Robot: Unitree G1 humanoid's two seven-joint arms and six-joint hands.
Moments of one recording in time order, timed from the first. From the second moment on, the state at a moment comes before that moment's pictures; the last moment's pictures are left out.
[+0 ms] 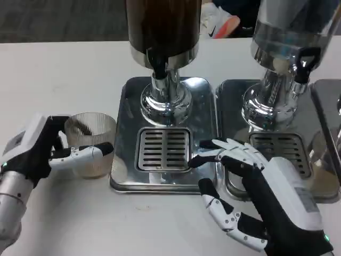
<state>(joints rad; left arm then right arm) -0.49 0.55 -0.25 1.23 0.42 -0.71 0.31 0.44 -0.24 0.24 -0.40 -0.64 -0.31 -0.07</state>
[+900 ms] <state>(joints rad) -0.53 0.46 -0.29 1.13 0.56 -0.80 0.40 0.51 -0.21 0.23 -0.47 -0.65 -0.32 -0.08</state>
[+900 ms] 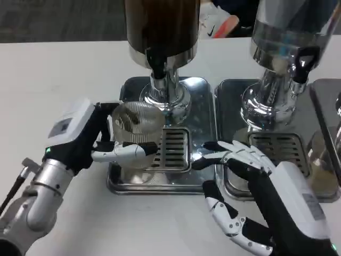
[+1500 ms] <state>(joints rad) -0.60 0.41 -0.38 1.19 0.60 -0.74 0.44 0.60 -0.17 0.22 -0.53 -0.70 -0.31 -0.10</state>
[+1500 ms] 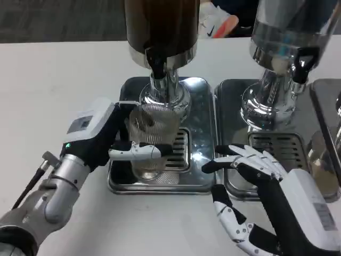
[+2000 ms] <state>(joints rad) -0.60 0.44 -0.42 1.19 0.65 -0.71 0.50 0.58 -0.16 0.22 -0.52 -0.69 -0.31 -0.10</state>
